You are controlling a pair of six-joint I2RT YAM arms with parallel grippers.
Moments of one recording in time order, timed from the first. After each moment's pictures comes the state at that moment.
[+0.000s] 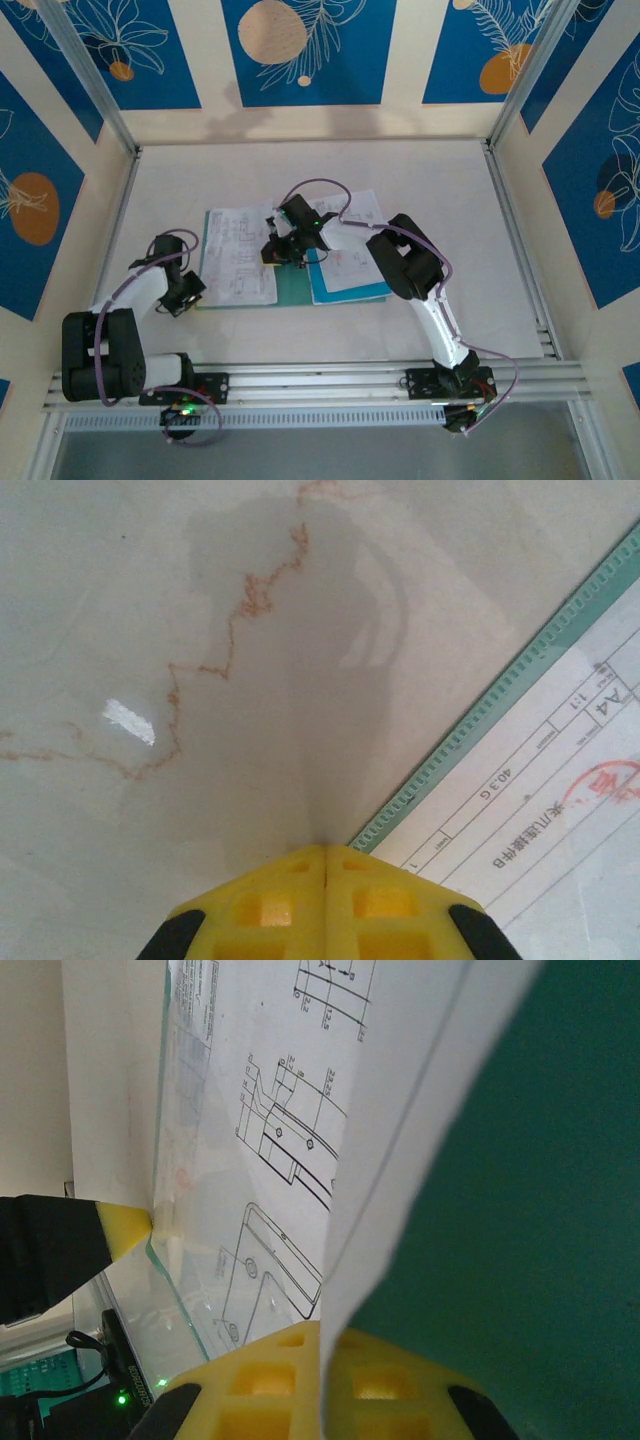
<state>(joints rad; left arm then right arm) 0.08 1.29 0.60 -0.69 0.05 -0.65 0.77 2.24 1.53 -0.23 -0.66 0.65</state>
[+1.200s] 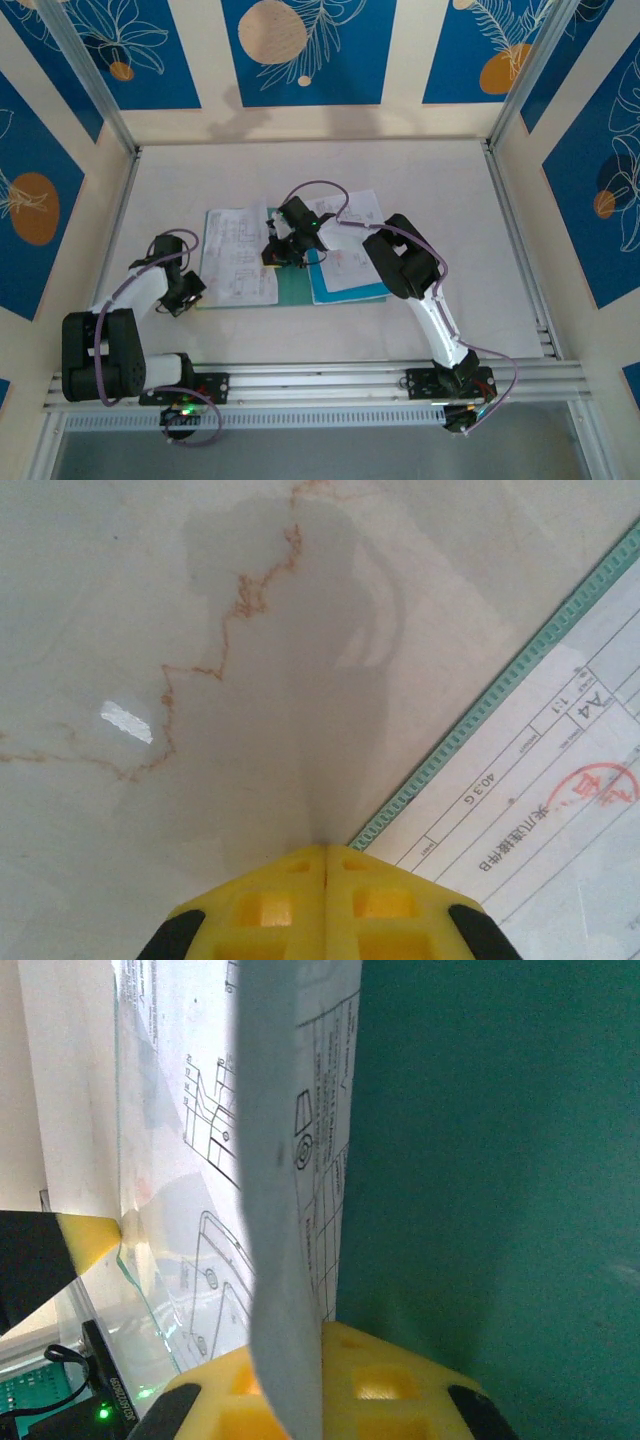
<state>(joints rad) 0.08 1.29 0.59 -0.68 0.05 -0.65 0.77 2.27 1.56 -0.26 -0.63 0.66</state>
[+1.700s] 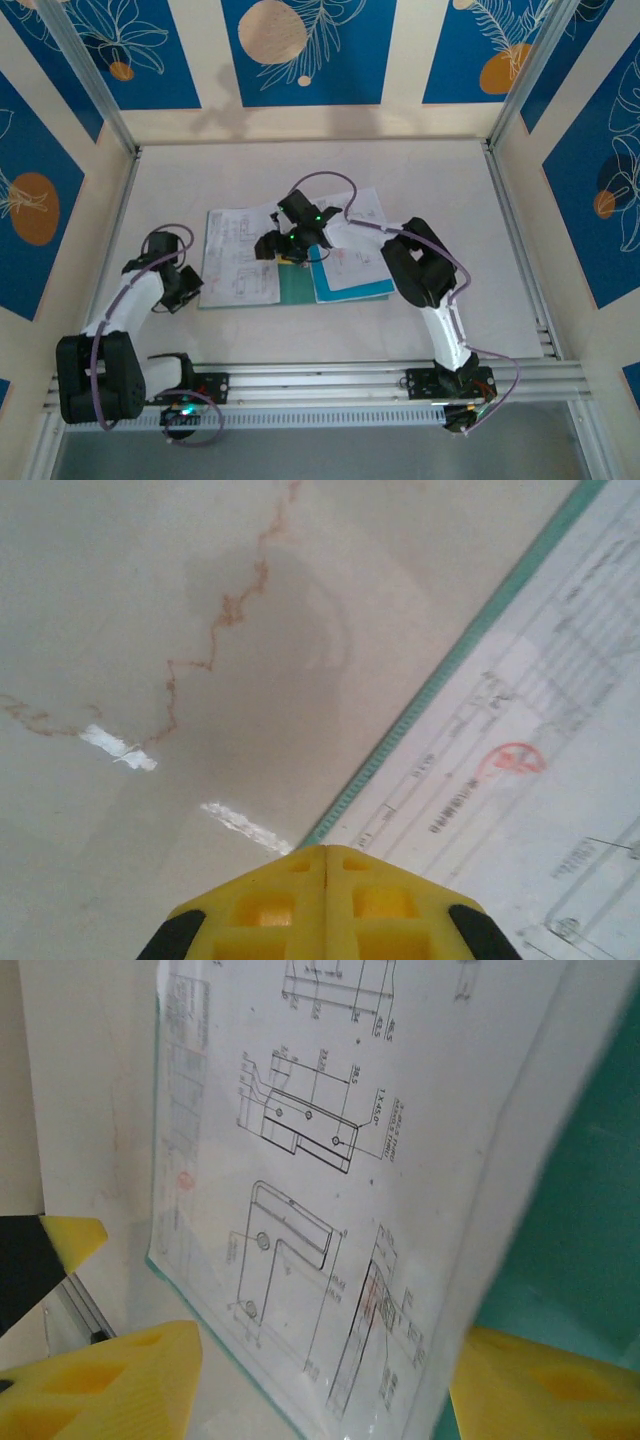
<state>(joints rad) 0.08 1.17 0.64 -0.76 0.06 -0.65 0.79 2.09 1.52 -0.40 -0.48 0.71</state>
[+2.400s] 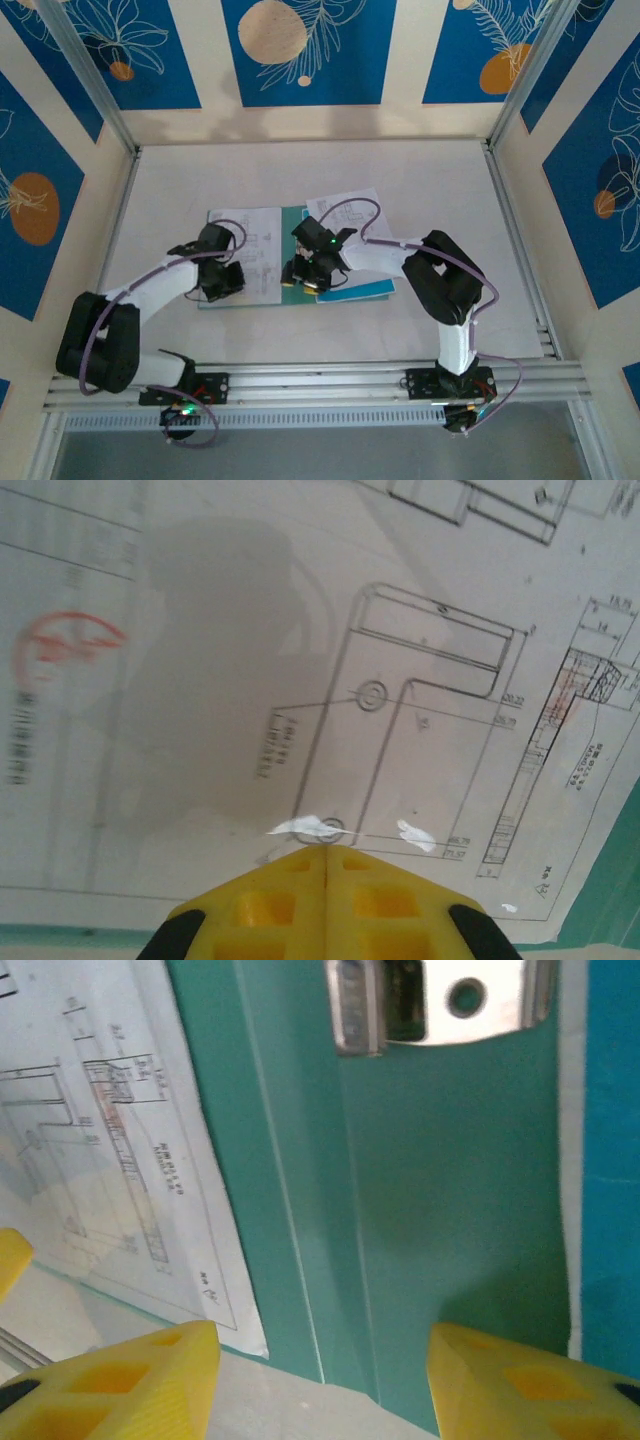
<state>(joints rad) -0.34 1.37 0.71 -0.63 0.13 -0.69 0.84 1.91 1.21 -0.47 -0.33 1.03</state>
